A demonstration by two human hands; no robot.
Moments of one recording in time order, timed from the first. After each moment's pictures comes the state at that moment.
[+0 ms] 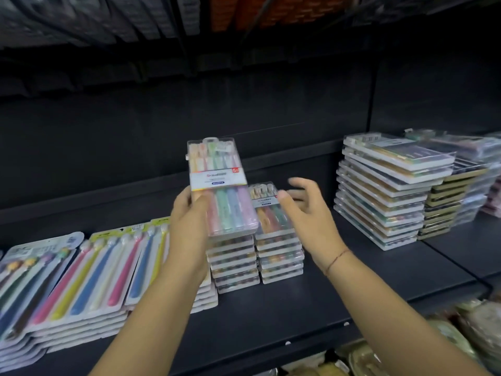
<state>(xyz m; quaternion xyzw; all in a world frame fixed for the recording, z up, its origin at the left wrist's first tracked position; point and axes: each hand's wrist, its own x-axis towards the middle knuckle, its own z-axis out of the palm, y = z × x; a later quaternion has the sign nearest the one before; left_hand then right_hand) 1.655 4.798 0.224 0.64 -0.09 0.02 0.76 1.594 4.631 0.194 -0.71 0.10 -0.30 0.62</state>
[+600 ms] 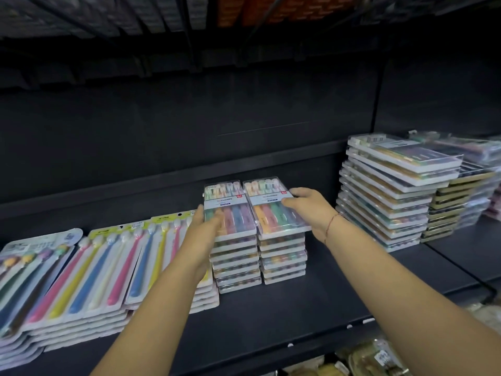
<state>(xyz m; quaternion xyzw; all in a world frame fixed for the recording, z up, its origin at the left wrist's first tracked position) 1.686 4.797 0.193 0.74 -0.04 -0.13 0.66 1.656 4.590 0.186 -0.70 0.19 -0.15 0.67</state>
